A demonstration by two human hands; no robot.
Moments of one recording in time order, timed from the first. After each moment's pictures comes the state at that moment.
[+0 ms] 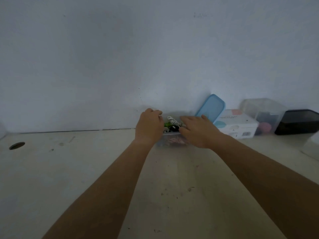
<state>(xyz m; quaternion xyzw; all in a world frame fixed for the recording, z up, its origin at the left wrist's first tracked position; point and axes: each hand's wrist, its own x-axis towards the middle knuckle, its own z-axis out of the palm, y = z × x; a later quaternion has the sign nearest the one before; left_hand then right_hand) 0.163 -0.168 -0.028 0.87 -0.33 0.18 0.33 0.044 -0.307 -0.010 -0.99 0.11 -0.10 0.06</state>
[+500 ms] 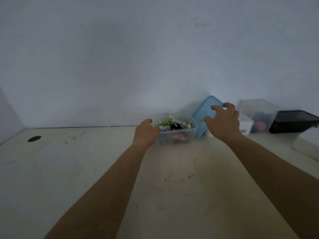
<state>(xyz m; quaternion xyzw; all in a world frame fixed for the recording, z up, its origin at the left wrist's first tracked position) 0.132 -0.124 -0.029 0.87 -0.19 -0.03 0.45 -0.004 -0.321 0.000 -0.88 0.33 -0.28 0.21</state>
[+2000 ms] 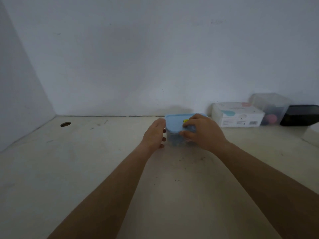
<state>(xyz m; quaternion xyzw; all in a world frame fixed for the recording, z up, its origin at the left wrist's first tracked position) 0.070 -0.060 -0.038 0.78 -0.17 -0.12 0.59 -0.019 -0.223 -0.023 -0.96 0.07 -0.24 0.14</state>
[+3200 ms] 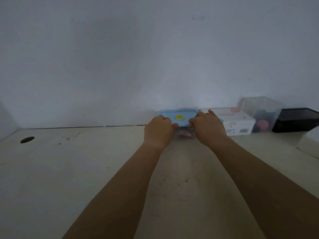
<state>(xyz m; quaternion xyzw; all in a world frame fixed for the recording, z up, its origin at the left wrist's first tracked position) 0.132 -0.179 -0.044 0.90 -0.35 0.23 0.11 0.028 -0.322 -0.024 -0.97 0.14 -0.17 -0.12</state>
